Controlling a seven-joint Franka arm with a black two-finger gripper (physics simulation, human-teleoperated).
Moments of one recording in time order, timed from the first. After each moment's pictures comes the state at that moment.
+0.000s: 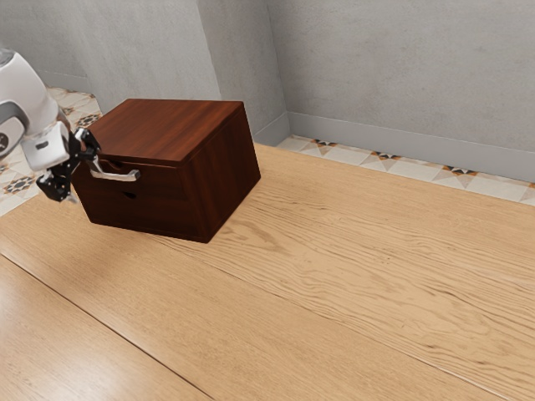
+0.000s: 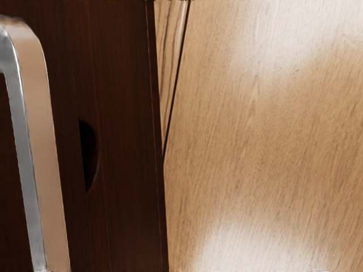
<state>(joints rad) -1.44 -0.91 1.42 -1.51 1.16 1.72 1.44</state>
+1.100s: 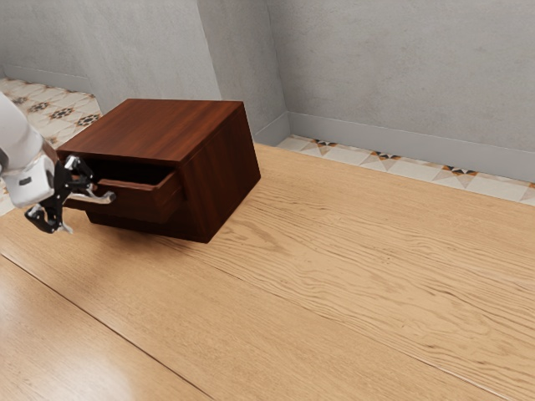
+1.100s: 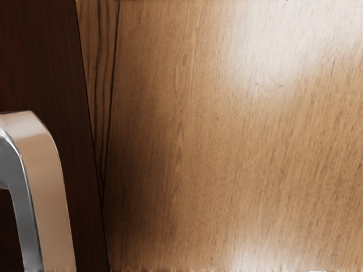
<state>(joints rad) -1.14 -0.92 1.28 -1.85 1.10 1.84 1.41</state>
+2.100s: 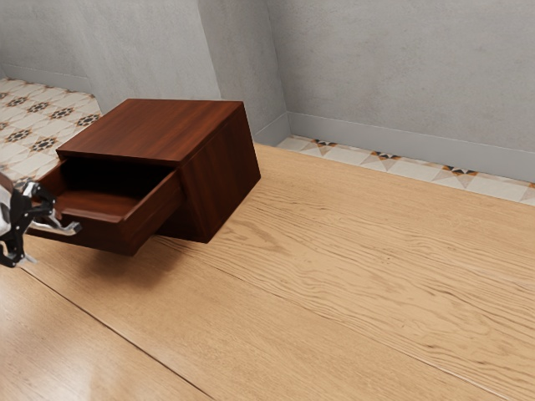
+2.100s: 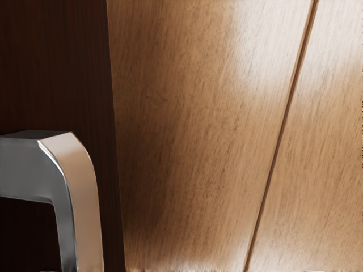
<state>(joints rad) -0.74 -0.95 1.02 -2.16 1.03 1.89 1.35</state>
